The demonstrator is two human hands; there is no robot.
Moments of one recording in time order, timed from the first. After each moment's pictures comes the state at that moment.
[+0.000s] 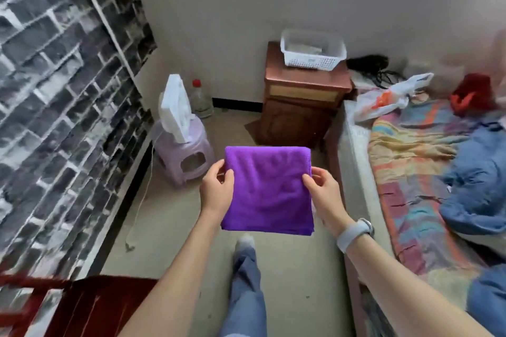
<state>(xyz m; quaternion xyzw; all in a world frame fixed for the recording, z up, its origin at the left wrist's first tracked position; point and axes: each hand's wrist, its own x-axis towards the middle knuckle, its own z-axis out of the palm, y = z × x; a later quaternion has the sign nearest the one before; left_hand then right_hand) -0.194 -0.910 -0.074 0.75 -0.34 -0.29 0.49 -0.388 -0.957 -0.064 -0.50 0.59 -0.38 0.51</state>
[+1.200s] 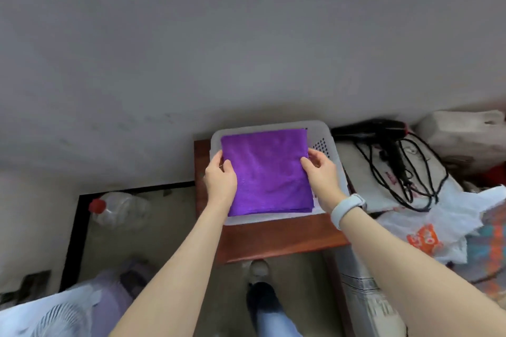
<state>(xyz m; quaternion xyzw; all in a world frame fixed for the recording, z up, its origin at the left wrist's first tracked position) -0.200 -1.768 -0.145 0.75 -0.34 -0.40 0.40 -0.386 -1.783 -0.149 -0.38 0.66 -0.38 0.52</state>
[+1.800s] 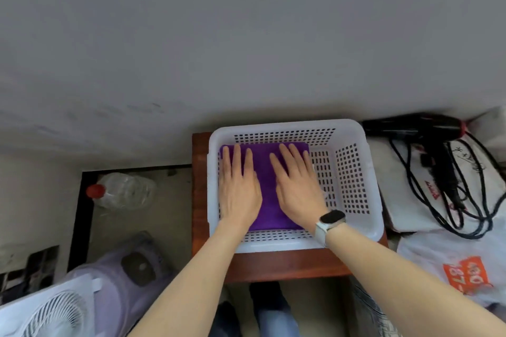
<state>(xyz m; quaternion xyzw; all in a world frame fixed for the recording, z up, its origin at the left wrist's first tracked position) -0.215 -1.800 -0.230 0.75 -0.64 -0.16 0.11 -0.347 -1.821 -0.225 -0.83 0.54 -0.06 0.14</state>
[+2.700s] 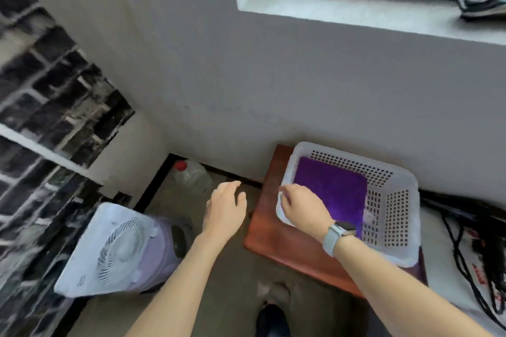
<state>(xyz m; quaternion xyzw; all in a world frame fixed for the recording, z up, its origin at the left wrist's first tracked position) -0.116 -1.655 -0.122 0.85 -0.43 -0.22 0.22 -0.266 -1.751 -0.118 -0.86 0.43 0.00 0.29</state>
